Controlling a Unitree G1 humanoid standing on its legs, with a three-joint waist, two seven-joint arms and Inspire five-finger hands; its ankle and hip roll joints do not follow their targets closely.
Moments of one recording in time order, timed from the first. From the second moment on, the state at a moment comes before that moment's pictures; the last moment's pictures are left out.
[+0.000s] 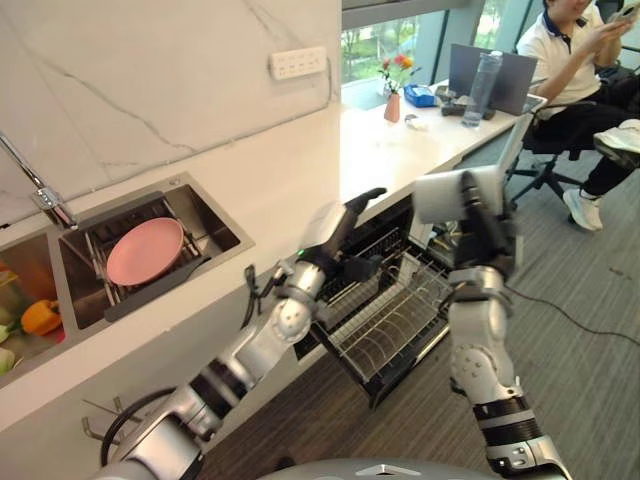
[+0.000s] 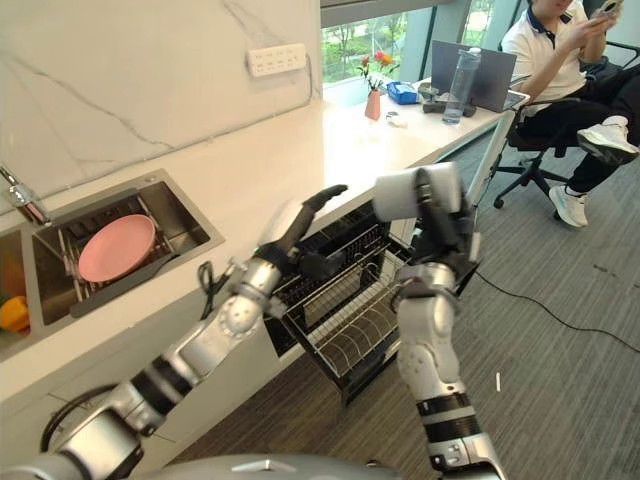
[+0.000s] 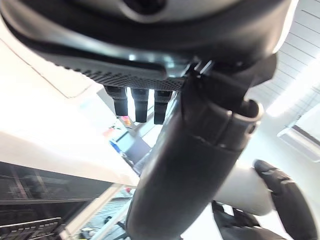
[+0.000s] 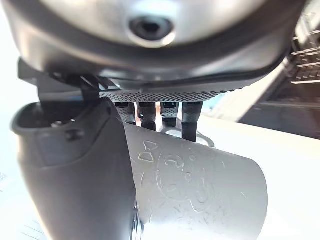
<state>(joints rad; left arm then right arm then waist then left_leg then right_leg) -0.30 0.40 -0.59 0.06 0.26 -0.04 0.32 -0.15 -0.18 0.03 -0.04 0.85 -0.43 -0.56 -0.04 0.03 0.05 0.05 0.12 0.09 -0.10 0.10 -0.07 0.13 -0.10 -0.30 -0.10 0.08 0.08</state>
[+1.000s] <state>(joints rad) 0.28 0.41 -0.16 0.69 -0.18 -0.04 0.01 -0.24 -0.41 0.06 0.81 0.53 -0.09 -0.27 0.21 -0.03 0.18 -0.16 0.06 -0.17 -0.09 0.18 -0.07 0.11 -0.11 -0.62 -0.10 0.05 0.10</state>
